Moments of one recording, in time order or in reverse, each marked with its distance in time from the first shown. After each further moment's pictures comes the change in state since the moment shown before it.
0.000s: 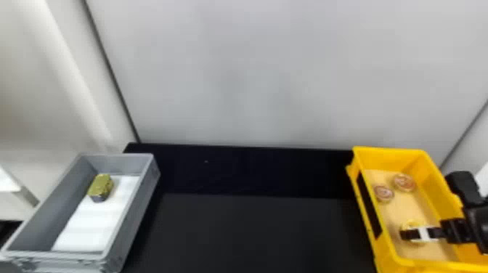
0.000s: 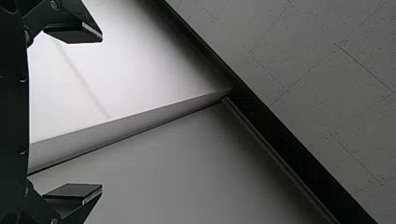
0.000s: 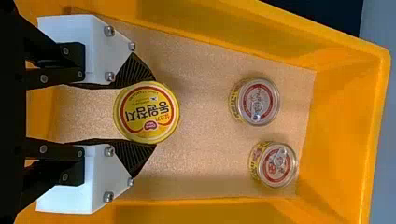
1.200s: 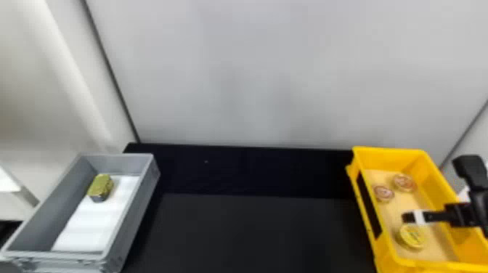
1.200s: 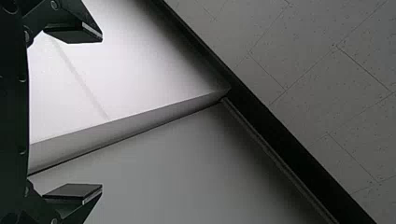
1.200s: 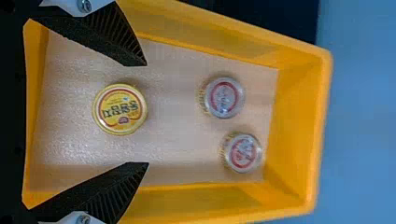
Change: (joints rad) left arm 0.005 0.001 0.004 -0.003 0.000 0.000 0.001; right arm 0.014 -0.014 0.014 -0.203 -0.039 0.130 -0.009
